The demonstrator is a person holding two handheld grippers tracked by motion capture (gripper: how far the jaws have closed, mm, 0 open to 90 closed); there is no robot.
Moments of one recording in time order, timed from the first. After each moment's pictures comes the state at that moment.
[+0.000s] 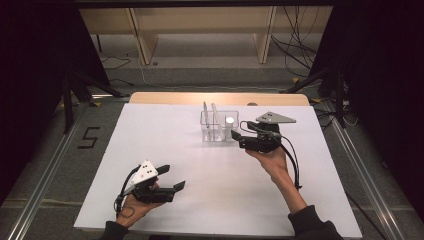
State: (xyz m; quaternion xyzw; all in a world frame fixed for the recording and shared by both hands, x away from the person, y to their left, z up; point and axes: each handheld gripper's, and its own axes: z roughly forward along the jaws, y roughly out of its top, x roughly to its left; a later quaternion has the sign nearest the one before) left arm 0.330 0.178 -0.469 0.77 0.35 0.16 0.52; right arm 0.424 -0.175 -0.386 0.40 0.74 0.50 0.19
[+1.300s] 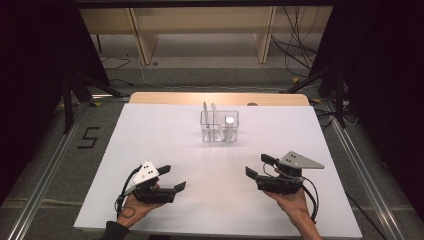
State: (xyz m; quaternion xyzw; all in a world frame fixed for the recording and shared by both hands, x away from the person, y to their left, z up) left arm 0.330 0.177 -0.470 0.77 0.34 0.16 0.51; right arm 0.331 -0.220 -0.427 0.38 0.73 0.55 0.16
